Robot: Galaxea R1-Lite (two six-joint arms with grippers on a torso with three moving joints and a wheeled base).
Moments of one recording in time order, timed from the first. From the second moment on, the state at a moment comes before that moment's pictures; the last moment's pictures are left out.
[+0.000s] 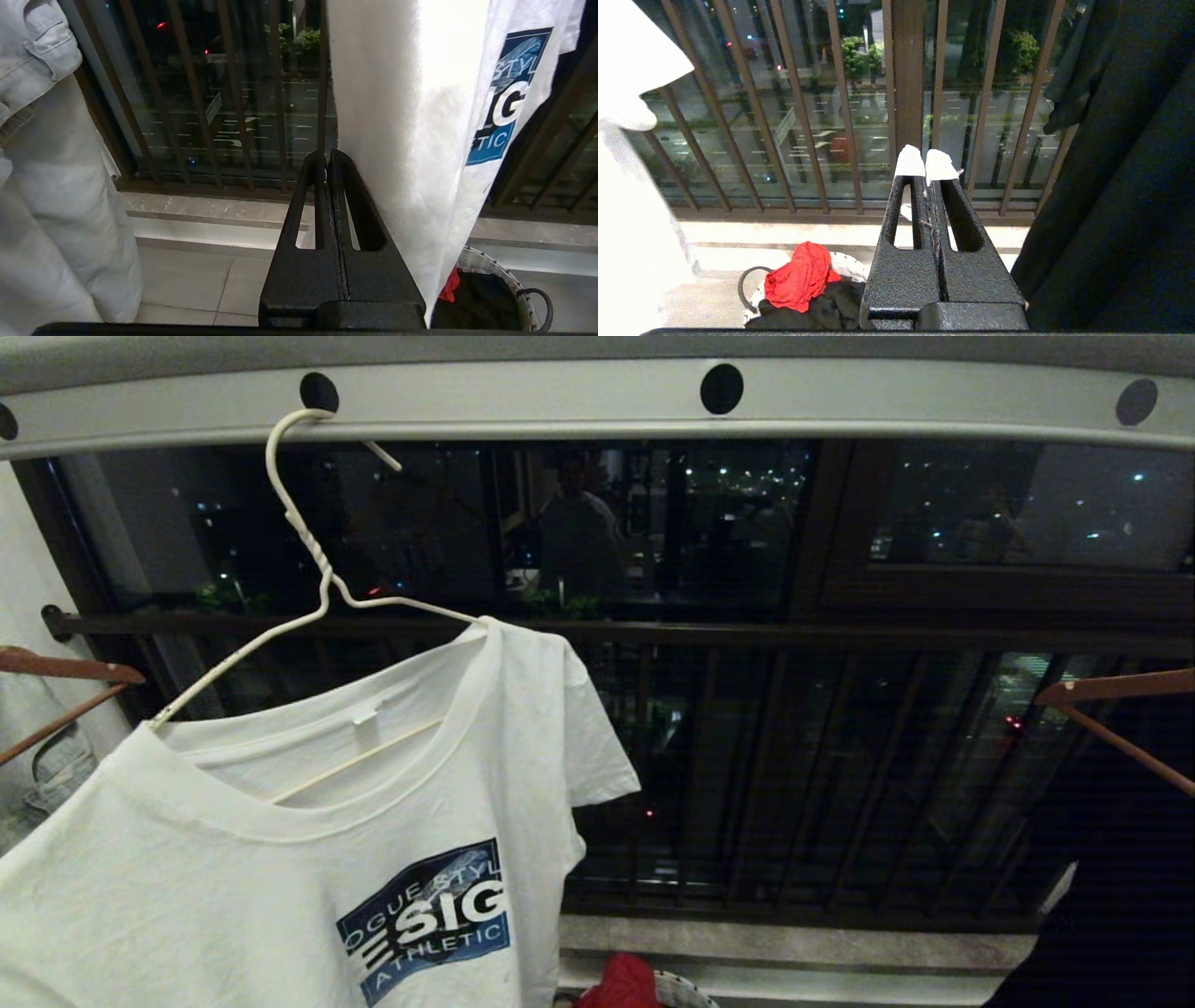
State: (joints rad) left arm 0.00 0.00 -0.01 0.02 0.02 0.00; right arm 0.00 0.00 0.00 0.00 -0.02 0.05
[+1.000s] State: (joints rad) left arm 0.00 0.00 -0.01 0.02 0.02 -0.01; right arm 0.00 0.00 0.00 0.00 -0.02 0.05
